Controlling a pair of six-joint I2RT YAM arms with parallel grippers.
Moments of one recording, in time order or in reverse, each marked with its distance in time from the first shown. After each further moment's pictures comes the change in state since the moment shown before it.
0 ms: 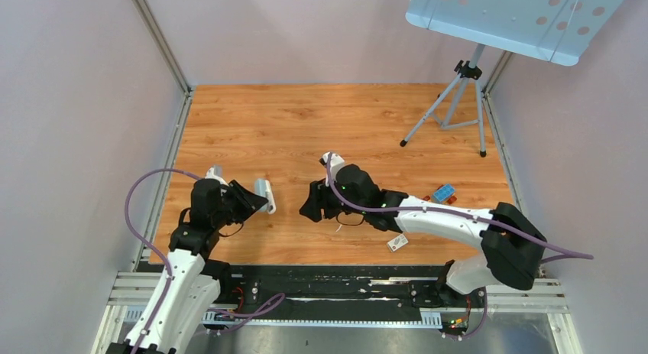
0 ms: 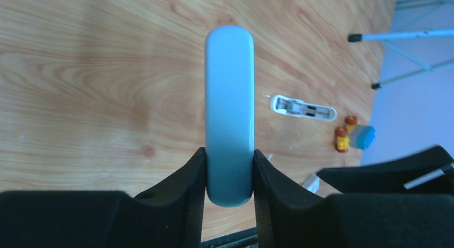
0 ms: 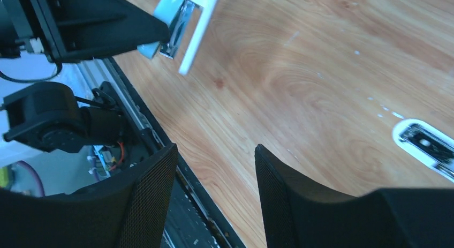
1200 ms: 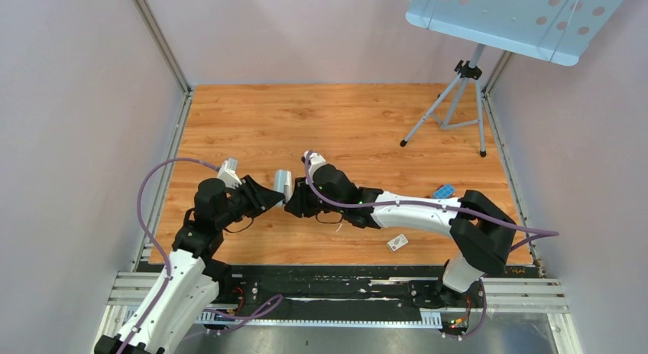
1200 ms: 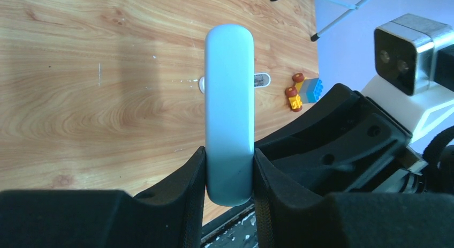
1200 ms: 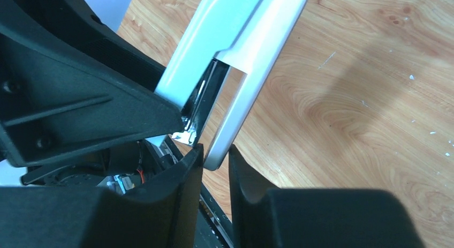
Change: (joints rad) left arm -0.144 -0.029 -0.034 0.241 0.158 -0.010; right arm 0.076 0.211 0.154 0.075 0.049 0.125
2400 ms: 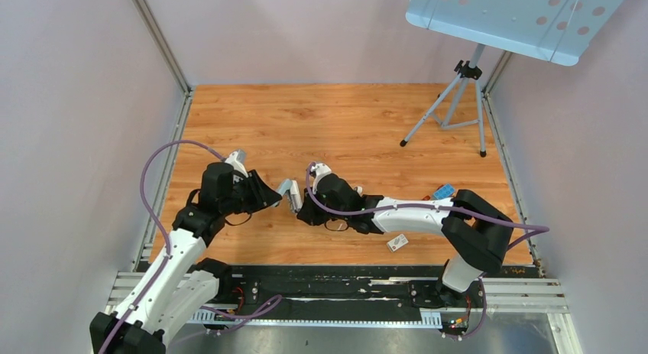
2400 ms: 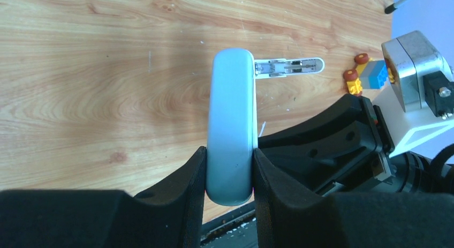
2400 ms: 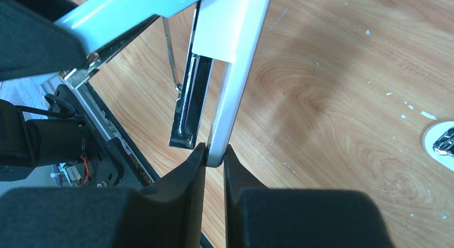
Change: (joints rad) left arm -0.016 0.178 0.185 -0.236 -0.093 0.187; right arm -0.005 0.020 -0.113 0.032 0.037 -0.067
